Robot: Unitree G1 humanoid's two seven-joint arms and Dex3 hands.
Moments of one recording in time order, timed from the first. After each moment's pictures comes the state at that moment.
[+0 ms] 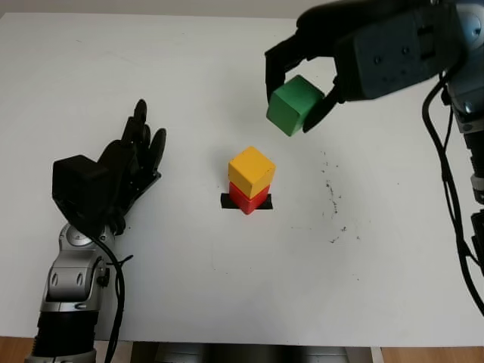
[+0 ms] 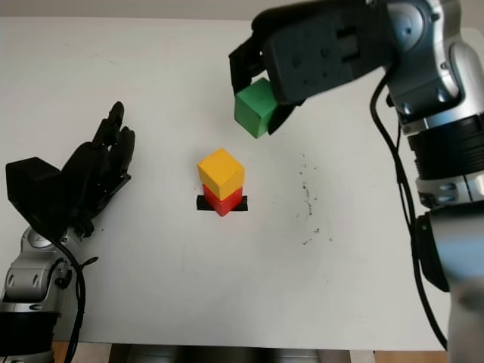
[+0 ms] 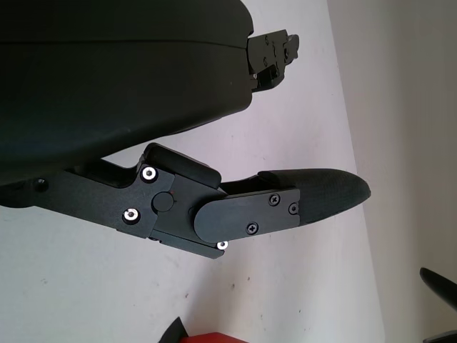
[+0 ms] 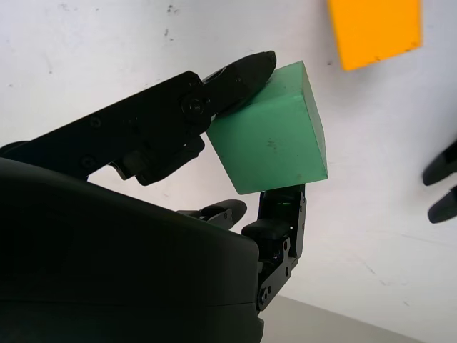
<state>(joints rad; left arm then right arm) -0.30 0.29 0.14 -0.04 -0.11 0.24 -0.20 -1.28 -0.66 0.30 0.32 -0.42 -0.02 1.04</state>
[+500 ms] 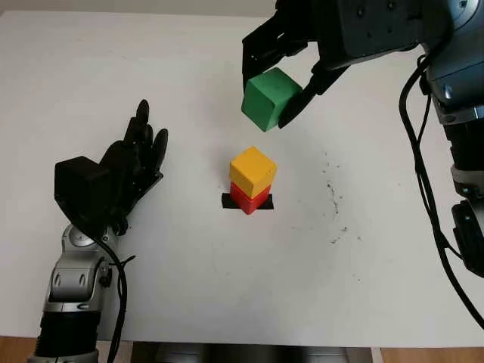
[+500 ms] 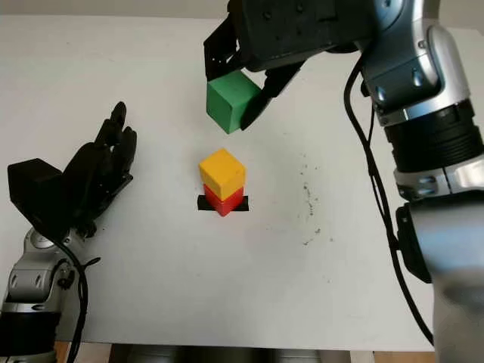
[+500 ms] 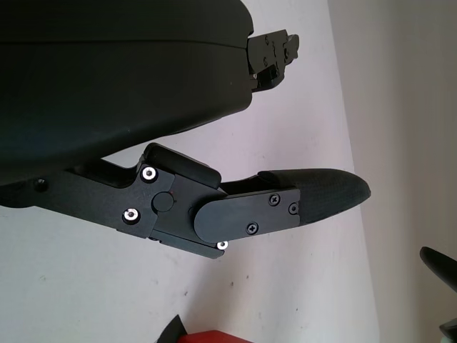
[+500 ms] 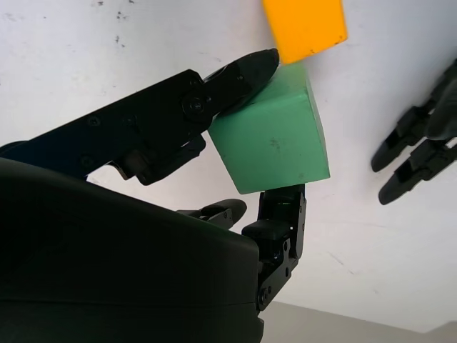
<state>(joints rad) -0.29 0.28 0.14 -0.04 -0.12 0.23 -0.20 -1.29 -0.61 0.30 0.28 -0.35 0.08 1.04</state>
